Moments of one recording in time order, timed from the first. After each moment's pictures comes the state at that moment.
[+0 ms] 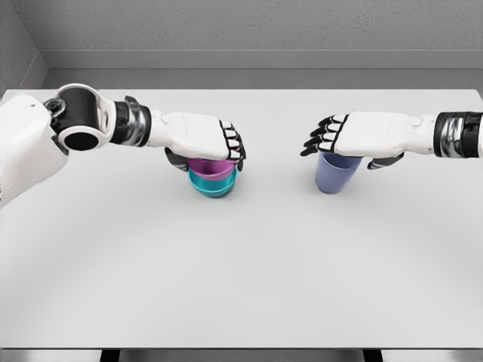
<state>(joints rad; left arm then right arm) -1.03 0.56 -1.03 -1.41 -0.51 -0.61 -0.61 -0.81 -0.87 0.76 -1.59 0.42 -0.61 0.61</state>
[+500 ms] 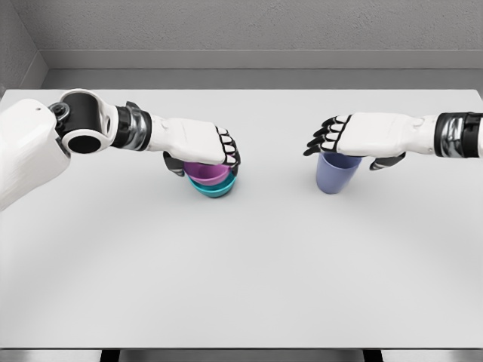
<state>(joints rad) -1.03 0.56 -1.05 -1.37 -0.51 -0.61 -0.61 -0.81 -0.86 0.77 -1.55 0.42 -0.61 0.61</state>
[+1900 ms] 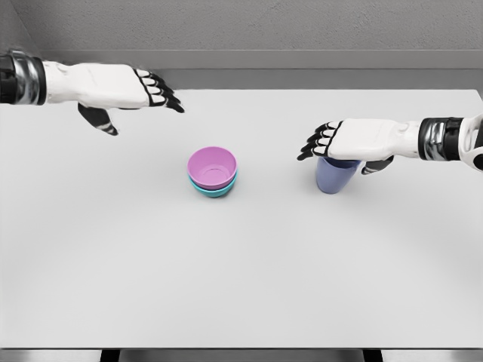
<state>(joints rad) -1.09 0.85 -0.98 -1.38 -0.26 -0.61 -0.61 -0.81 -0.81 0.79 -1.49 0.46 -0.61 0.61</state>
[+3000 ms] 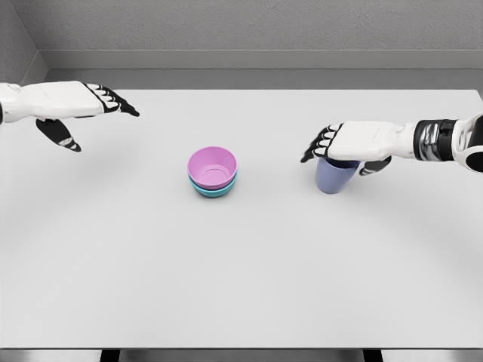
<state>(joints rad) -0.94 0.90 -0.84 -1.28 -0.23 -0.61 -0.61 -0.81 -0.78 0.80 -1.43 0.48 -0.61 0.61</state>
